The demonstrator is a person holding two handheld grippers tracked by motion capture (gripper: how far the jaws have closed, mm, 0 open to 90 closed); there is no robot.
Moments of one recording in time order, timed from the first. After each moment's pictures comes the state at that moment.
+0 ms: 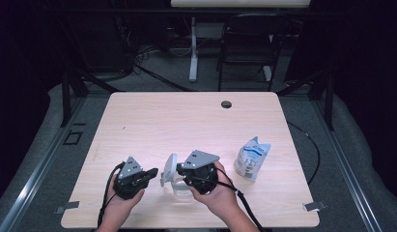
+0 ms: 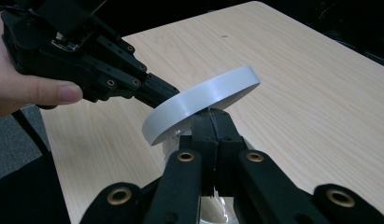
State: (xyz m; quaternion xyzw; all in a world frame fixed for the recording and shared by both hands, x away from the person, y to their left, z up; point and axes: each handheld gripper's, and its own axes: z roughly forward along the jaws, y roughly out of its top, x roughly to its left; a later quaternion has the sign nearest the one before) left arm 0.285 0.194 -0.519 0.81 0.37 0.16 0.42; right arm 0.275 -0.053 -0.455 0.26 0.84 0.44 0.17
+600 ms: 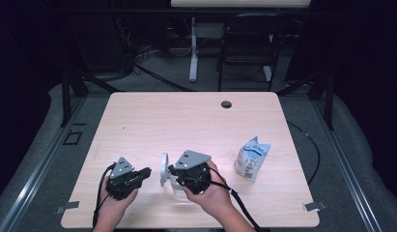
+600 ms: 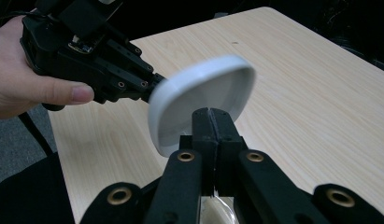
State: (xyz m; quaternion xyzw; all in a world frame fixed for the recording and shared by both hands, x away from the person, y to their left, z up) left arm 0.284 0.211 -0.524 0.80 0.40 0.16 0.42; right arm 0.274 -0.036 -0.452 0.25 0.84 0.45 0.17
